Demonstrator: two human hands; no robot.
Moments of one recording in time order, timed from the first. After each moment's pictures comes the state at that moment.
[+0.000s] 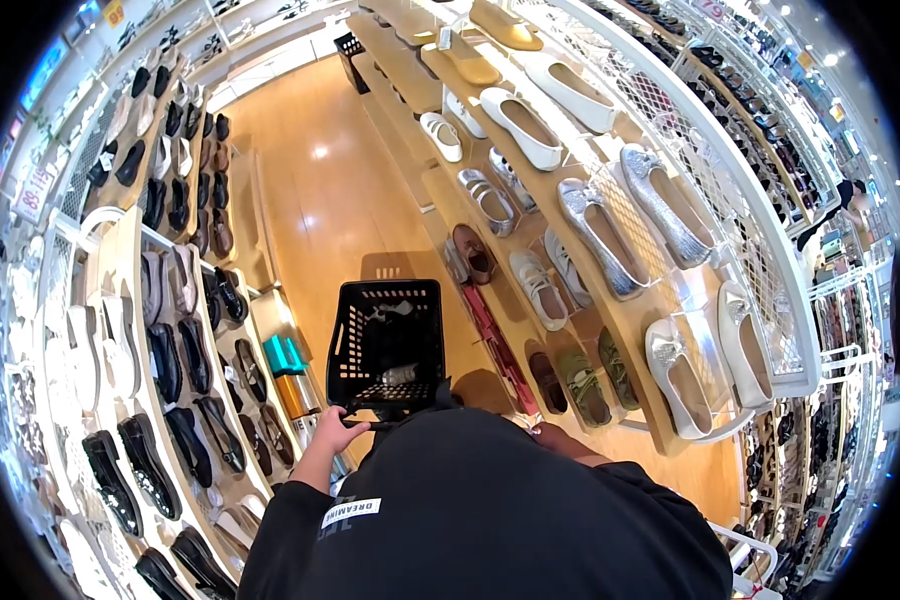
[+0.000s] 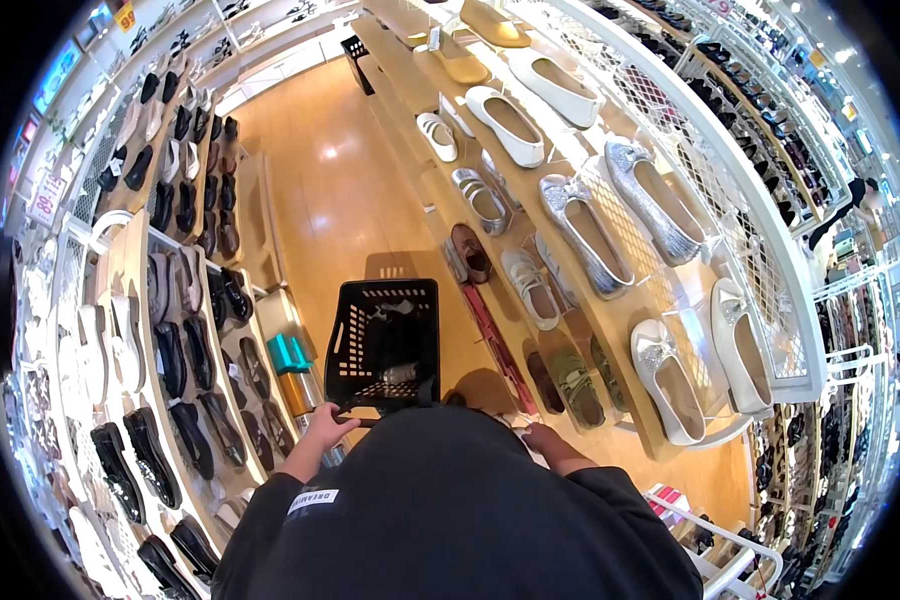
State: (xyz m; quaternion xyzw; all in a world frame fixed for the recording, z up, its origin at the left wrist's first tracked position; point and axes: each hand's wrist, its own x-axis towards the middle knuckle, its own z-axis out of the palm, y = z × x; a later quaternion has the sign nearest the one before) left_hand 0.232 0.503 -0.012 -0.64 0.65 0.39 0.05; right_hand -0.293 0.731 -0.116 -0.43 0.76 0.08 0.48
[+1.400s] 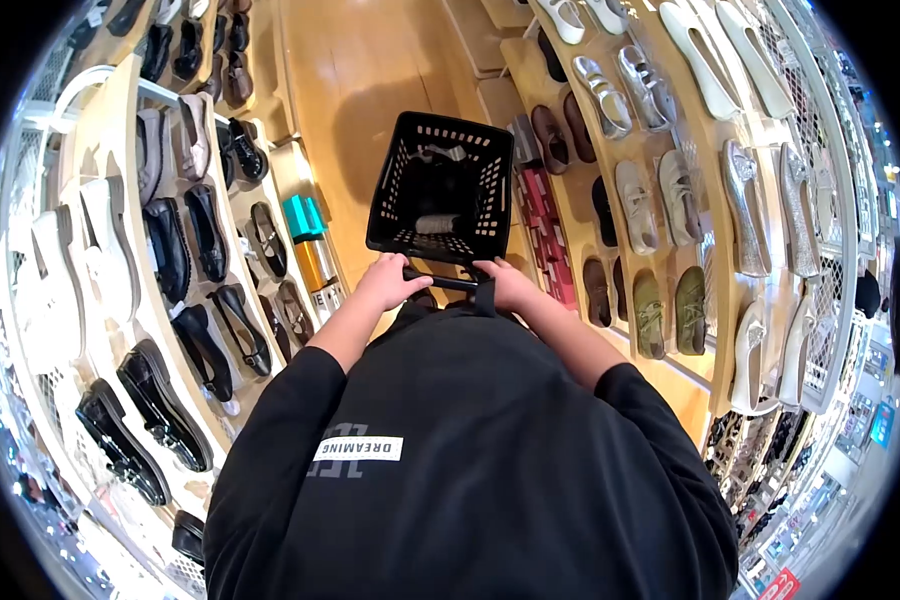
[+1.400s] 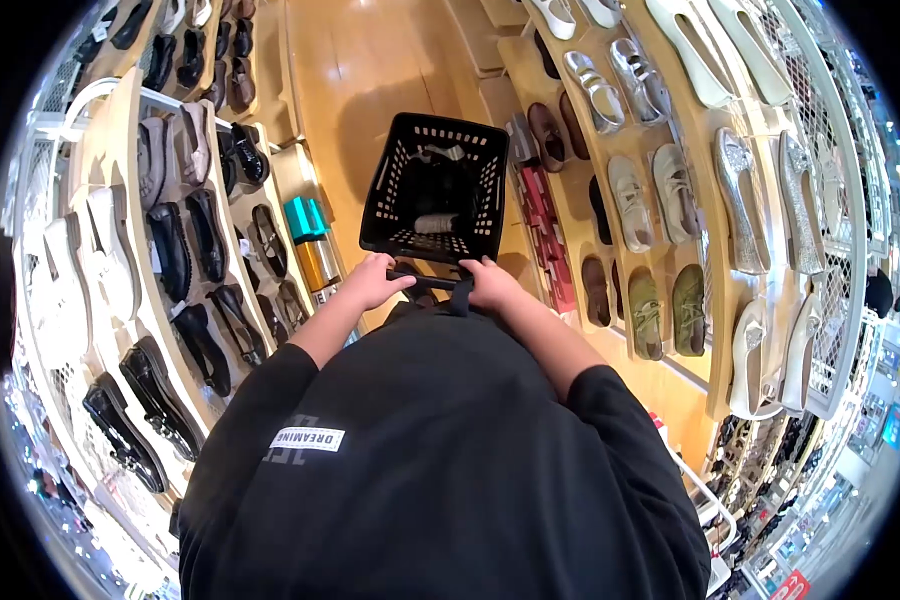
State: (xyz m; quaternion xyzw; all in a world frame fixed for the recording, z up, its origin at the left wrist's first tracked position) left_hand 0.249 0.384 -0.012 -0.54 0.68 0.48 0.13; right_hand -0.035 0.469 -0.048 -0.60 0.67 0.04 0.43
